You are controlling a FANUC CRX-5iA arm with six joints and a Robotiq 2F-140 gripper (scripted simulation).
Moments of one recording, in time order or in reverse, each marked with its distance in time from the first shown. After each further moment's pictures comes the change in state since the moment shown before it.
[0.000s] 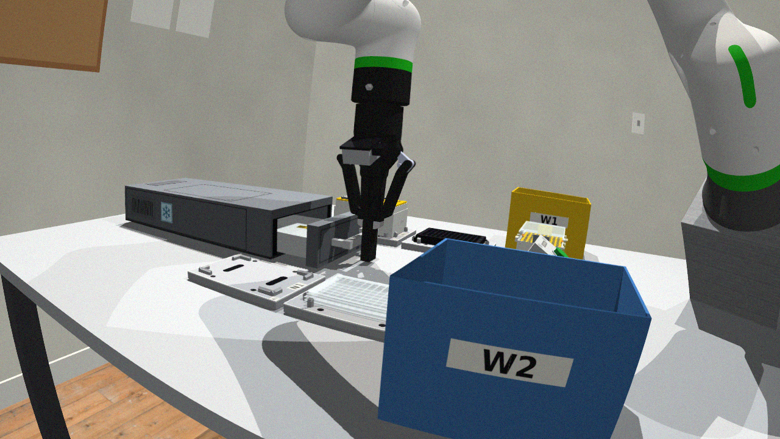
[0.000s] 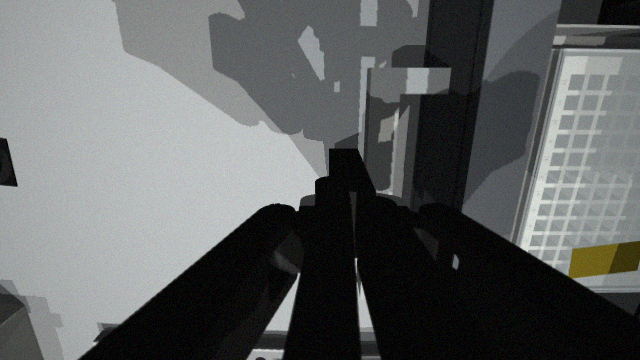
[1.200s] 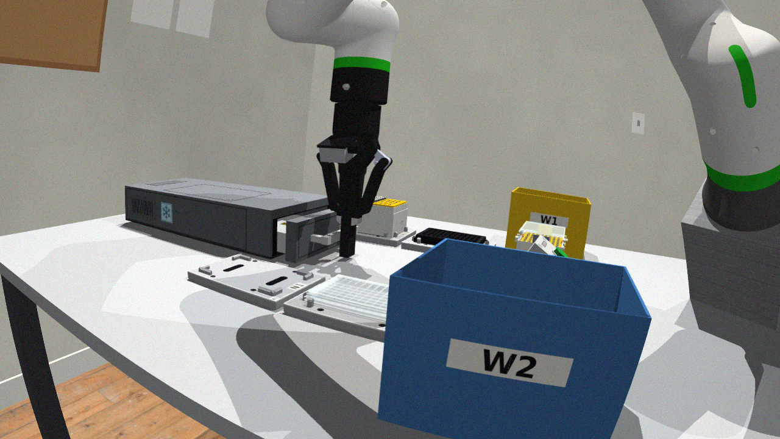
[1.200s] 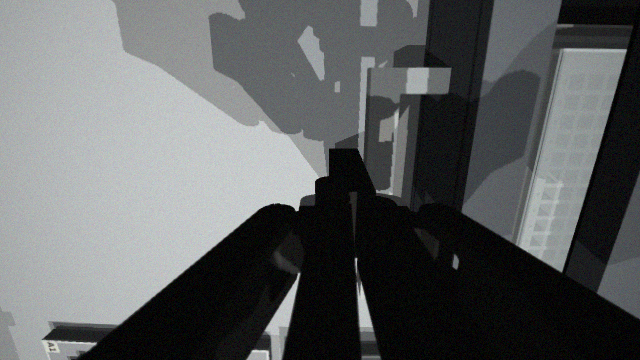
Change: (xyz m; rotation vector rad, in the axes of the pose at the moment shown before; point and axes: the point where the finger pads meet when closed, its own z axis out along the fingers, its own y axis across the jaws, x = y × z) arm 0.000 0.038 0.000 0.000 0.000 0.000
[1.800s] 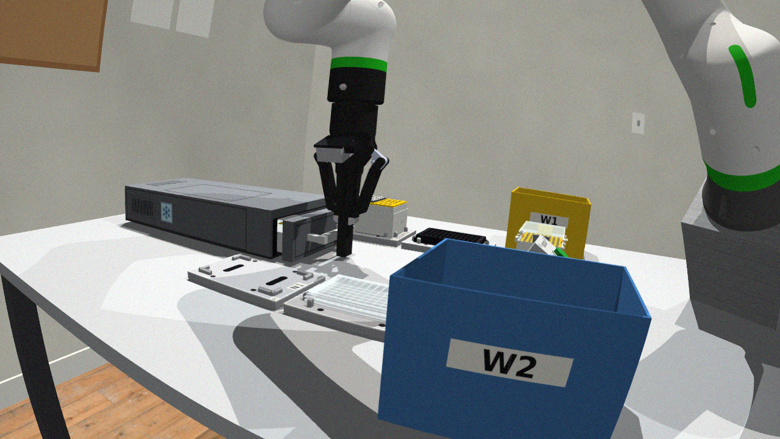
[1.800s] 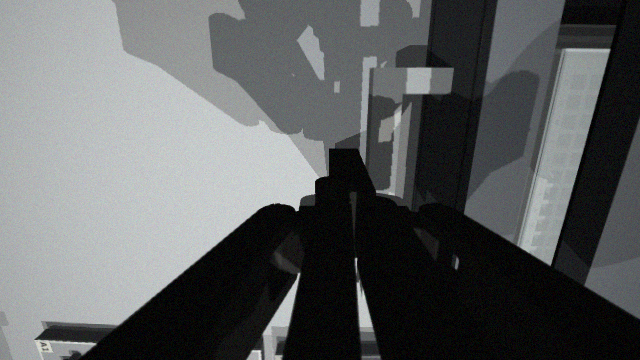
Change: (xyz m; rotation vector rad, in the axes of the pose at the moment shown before) arm 0.000 0.005 0.000 0.000 0.000 0.000
